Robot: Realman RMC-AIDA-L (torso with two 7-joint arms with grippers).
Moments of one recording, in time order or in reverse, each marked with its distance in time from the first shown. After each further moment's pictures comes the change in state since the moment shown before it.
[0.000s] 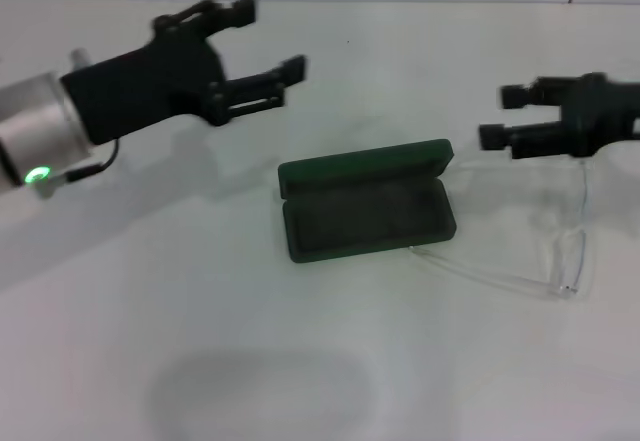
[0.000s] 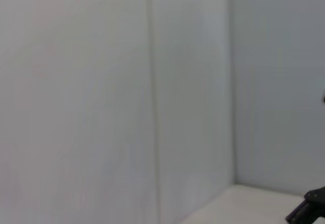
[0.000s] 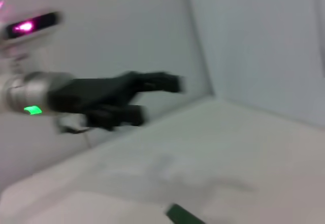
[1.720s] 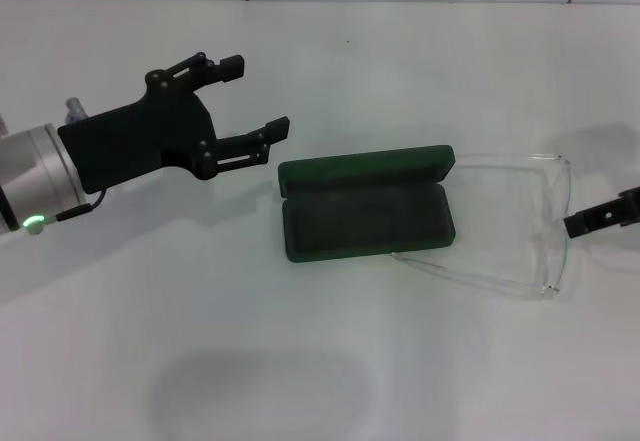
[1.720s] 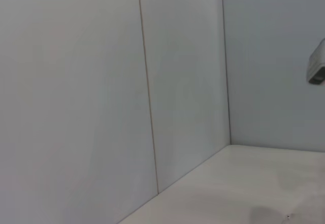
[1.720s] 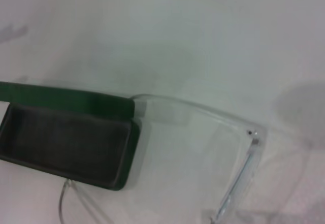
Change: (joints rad) left arm -0.016 0.007 -0.065 -0.148 0.072 0.051 0.184; right arm -0.018 0.189 0.231 -0.471 -0.974 -0.249 0.915
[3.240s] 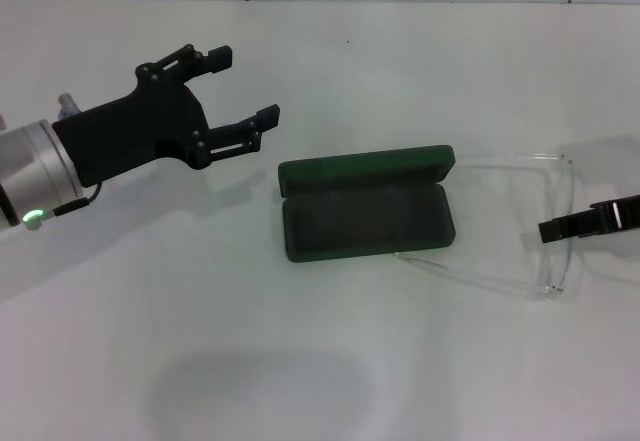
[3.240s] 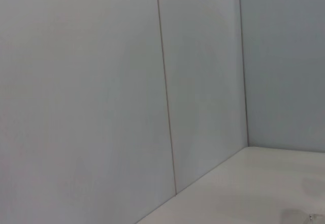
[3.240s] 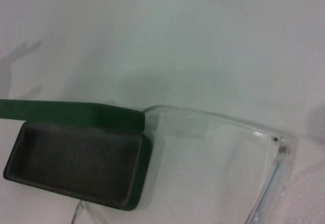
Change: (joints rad) left arm -0.023 -0.006 -0.049 -0.054 -0.005 -0.014 0.044; right arm -0.038 0.005 -0.027 0.170 0.134 0.171 -0.095
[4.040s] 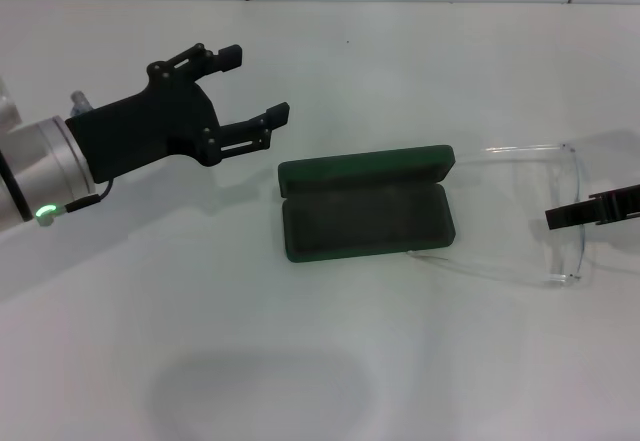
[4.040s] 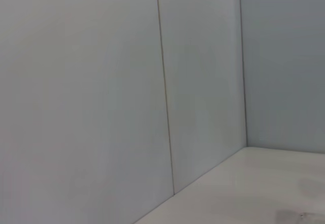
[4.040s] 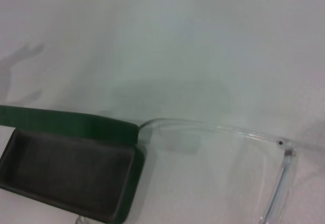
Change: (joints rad) left arm -0.029 -0.003 0.001 -0.036 -0.002 -0.012 0.006; right arm 0.007 -0.003 -0.006 0.013 0.002 0.048 -0.052
